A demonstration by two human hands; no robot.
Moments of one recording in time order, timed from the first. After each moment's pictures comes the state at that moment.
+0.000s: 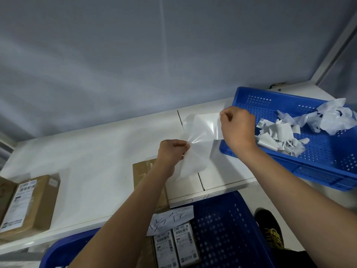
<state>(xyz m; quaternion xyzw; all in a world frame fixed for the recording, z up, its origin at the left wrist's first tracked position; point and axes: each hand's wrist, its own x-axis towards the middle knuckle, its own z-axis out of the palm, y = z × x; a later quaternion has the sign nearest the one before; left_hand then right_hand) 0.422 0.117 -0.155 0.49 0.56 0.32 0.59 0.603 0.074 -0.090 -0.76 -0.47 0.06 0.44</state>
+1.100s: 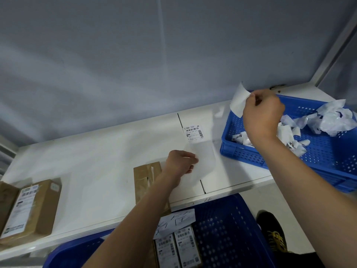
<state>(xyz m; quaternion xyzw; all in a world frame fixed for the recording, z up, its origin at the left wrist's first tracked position) 0.430 0.099 -0.155 0.50 0.59 0.23 0.59 0.641 0.079 -0.062 -0.77 -0.36 -0.05 0.53</state>
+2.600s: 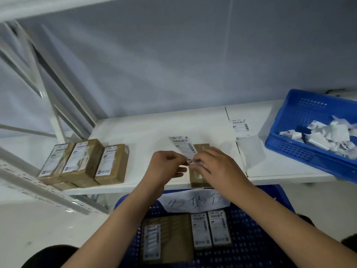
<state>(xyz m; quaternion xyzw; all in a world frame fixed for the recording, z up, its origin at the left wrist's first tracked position) 0.245 -0.016 -0.049 0.47 0.62 0.33 0.53 0.417 -0.035 -0.083 -0.51 -0.80 0.10 0.31</state>
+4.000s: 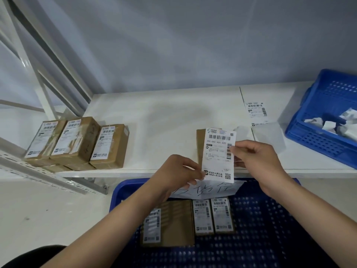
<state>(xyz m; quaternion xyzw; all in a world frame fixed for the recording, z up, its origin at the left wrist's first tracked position) 0.230 -0.010 -0.094 0.50 0.61 0.14 0.60 0.444 -0.017 -0.112 -0.65 -0.38 0.49 0.43</state>
